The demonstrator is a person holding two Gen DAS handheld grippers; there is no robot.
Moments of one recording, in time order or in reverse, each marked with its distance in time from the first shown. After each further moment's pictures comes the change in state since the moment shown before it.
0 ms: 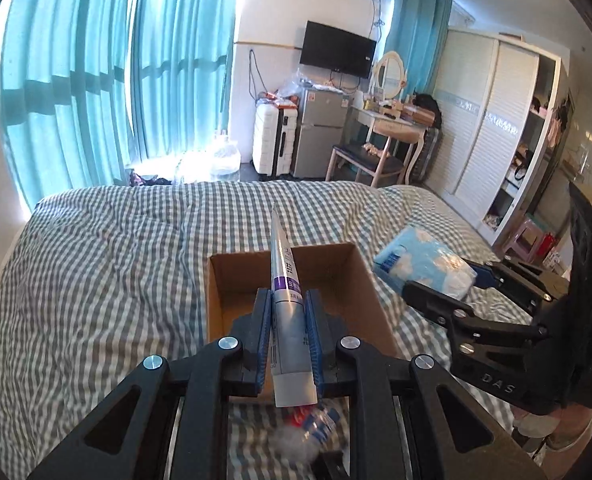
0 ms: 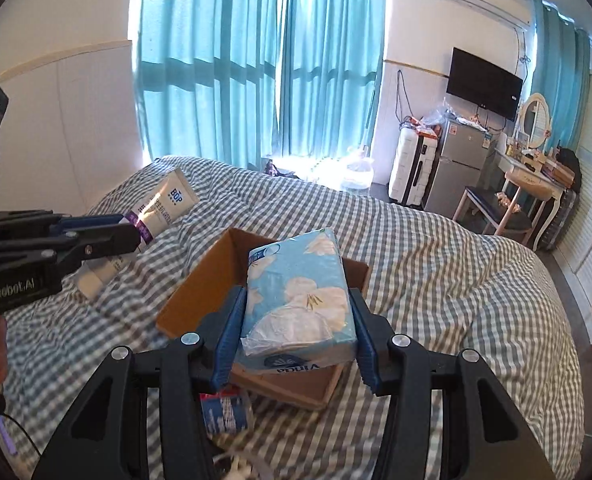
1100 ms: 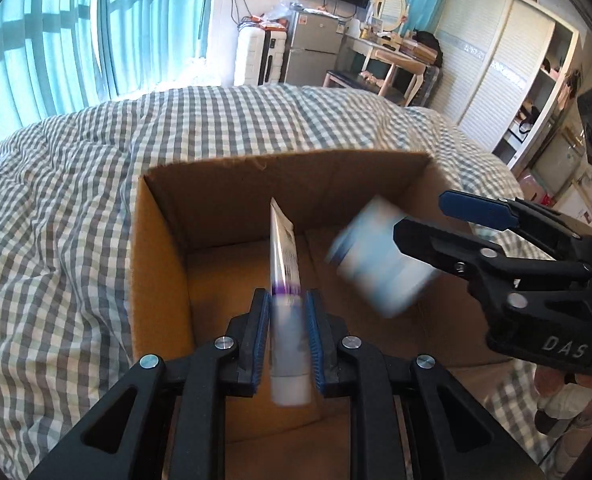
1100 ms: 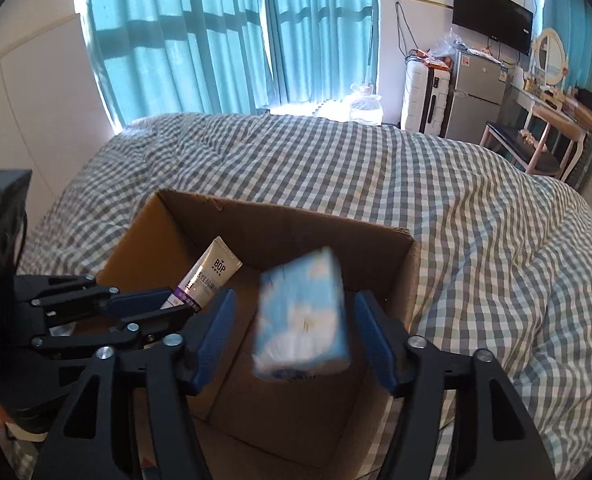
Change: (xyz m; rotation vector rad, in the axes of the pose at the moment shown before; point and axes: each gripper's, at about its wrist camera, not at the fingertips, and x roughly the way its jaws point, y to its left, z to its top) left arm 0.167 0.023 -0.037 0.013 0.239 -0.071; right arm 0.150 -0.039 -0.017 0.117 0.155 0.064
